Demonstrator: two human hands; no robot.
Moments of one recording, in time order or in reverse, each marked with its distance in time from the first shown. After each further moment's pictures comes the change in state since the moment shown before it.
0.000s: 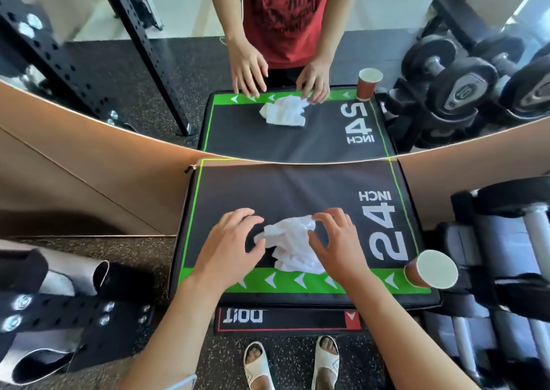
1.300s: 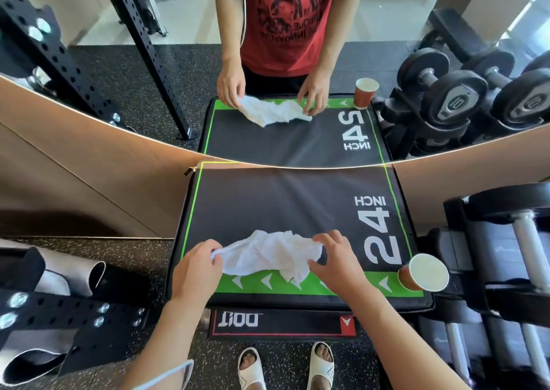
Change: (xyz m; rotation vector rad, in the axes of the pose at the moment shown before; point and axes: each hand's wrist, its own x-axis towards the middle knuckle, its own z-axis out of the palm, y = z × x) left_hand -0.041 -0.054 0.029 -0.006 0.067 -0.462; right_hand -0.022 0.018 0.005 -0.006 -0.262 0.135
